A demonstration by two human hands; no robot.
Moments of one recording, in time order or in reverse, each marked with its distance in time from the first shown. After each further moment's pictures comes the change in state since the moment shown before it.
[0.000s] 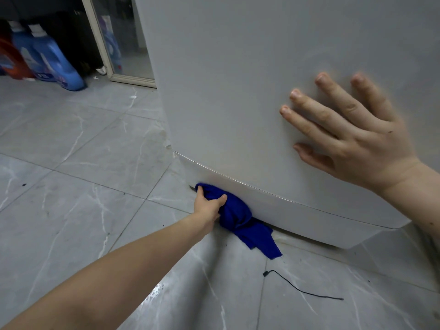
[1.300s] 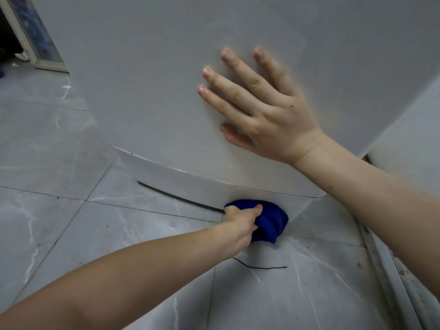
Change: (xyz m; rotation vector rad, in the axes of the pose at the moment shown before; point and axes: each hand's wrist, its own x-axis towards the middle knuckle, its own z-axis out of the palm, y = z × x) left_hand -0.118 -0.054 0.160 0.031 -0.207 -0.416; right_hand 0.005 0.002 -0.003 -0.034 -0.020 -0.002
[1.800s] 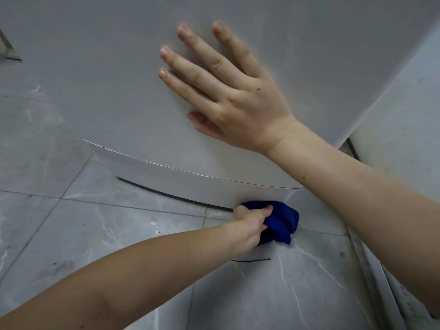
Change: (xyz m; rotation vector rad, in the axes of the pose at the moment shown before) left_hand 0.001 -0.035 0.047 0.062 -0.053 -0.057; right_hand 0.002 0.000 0.001 0.016 0.021 -0.003
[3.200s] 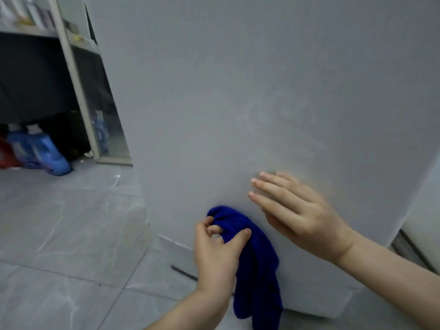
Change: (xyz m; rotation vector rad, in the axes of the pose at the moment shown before) left_hand -0.147 0.156 -0.109 0.096 0.271 0.946; right_hand 0.000 0.006 -0.017 0.376 0.121 0.155
